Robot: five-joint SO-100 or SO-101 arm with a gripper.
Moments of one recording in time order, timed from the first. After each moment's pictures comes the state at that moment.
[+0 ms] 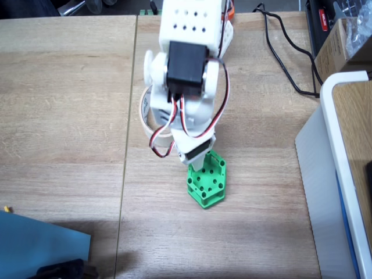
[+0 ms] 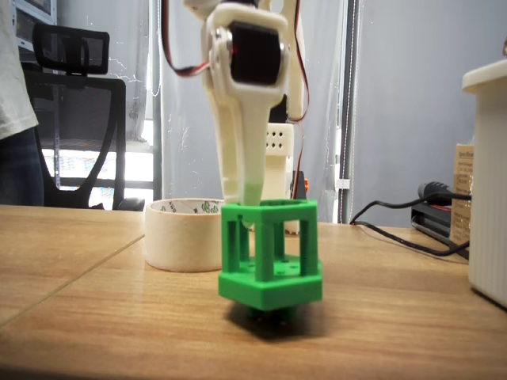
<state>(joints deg) -1.6 91.8 102.7 79.6 -44.4</state>
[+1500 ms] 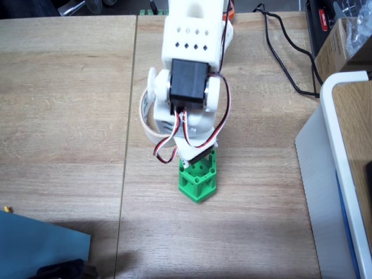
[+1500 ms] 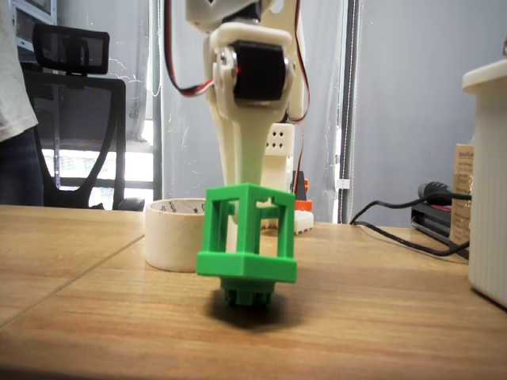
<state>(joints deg) -2.0 89.9 102.0 79.5 -44.6</state>
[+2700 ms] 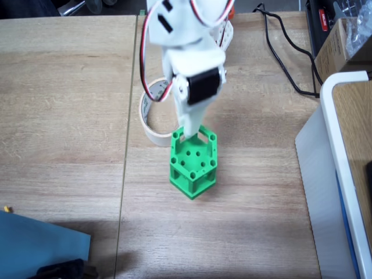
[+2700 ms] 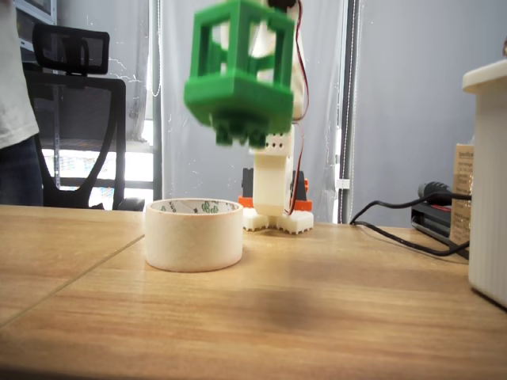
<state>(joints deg) -1.9 121.8 102.0 80.9 -44.6</state>
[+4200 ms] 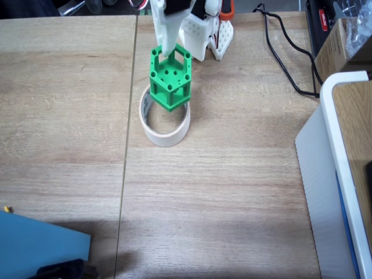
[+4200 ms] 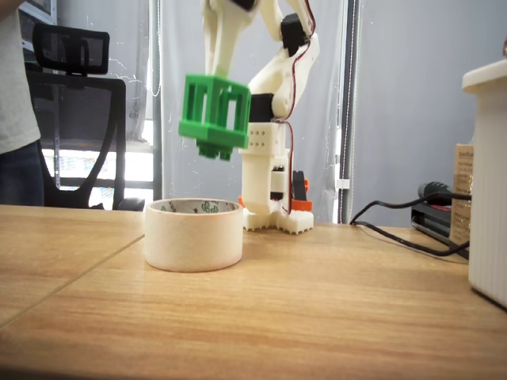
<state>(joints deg) 24.9 147.6 122.8 99.1 -72.9</state>
